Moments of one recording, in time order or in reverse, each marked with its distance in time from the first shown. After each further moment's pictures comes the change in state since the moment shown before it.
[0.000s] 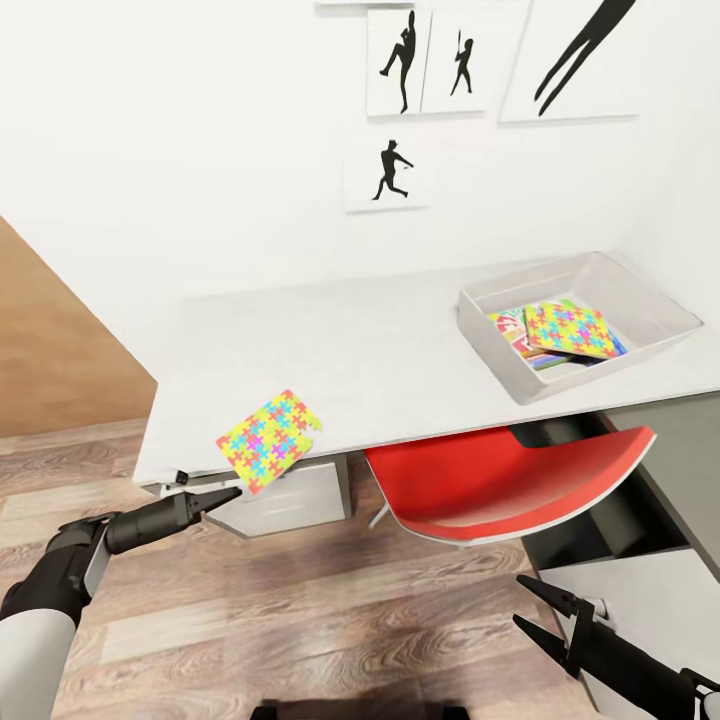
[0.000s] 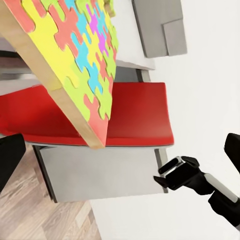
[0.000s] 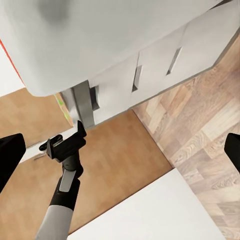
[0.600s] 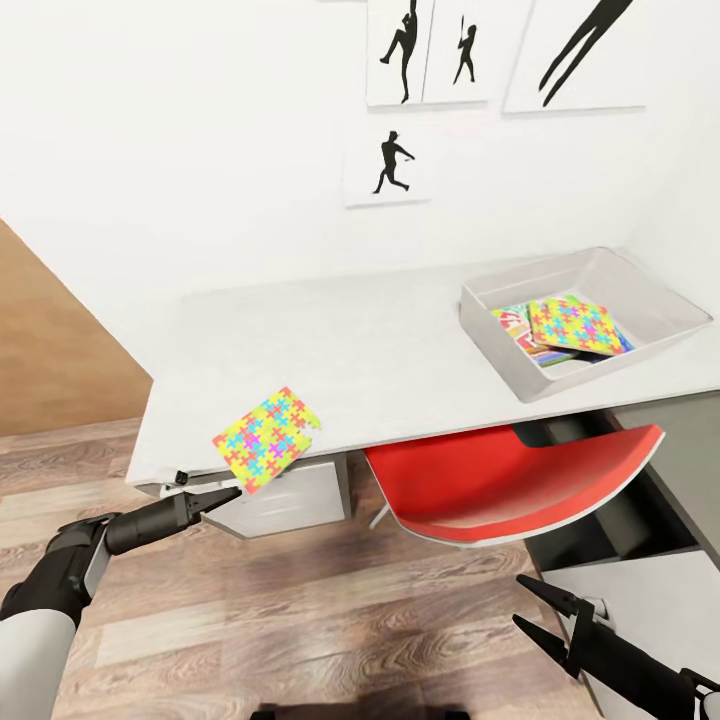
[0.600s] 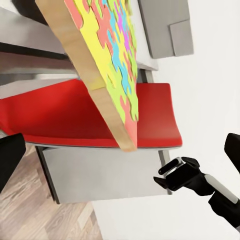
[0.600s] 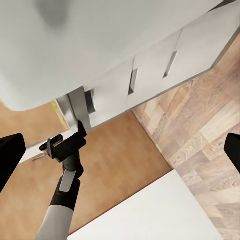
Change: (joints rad) left arm 0.000 -0.001 0.006 0.004 -0.002 -0.003 0.000; right arm 0.000 0.000 0.000 0.000 0.000 0.000 0.000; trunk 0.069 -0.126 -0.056
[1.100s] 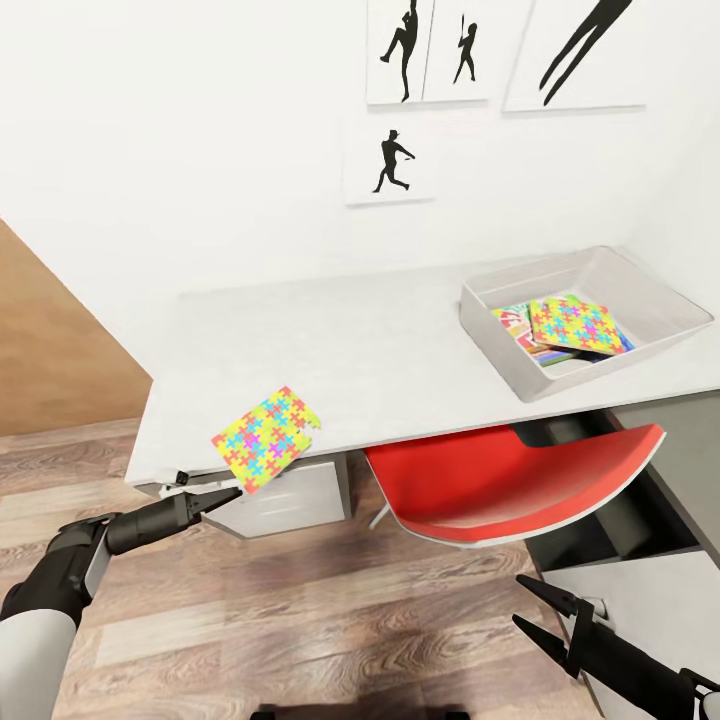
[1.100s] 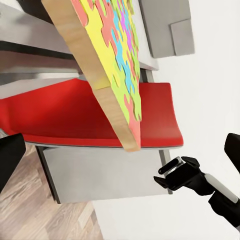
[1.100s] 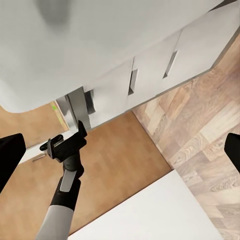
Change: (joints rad) left arm 0.000 -0.001 -0.002 0.000 0.000 -0.001 0.000; right arm 0.000 0.001 0.000 0.000 0.000 0.000 0.000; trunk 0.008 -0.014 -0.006
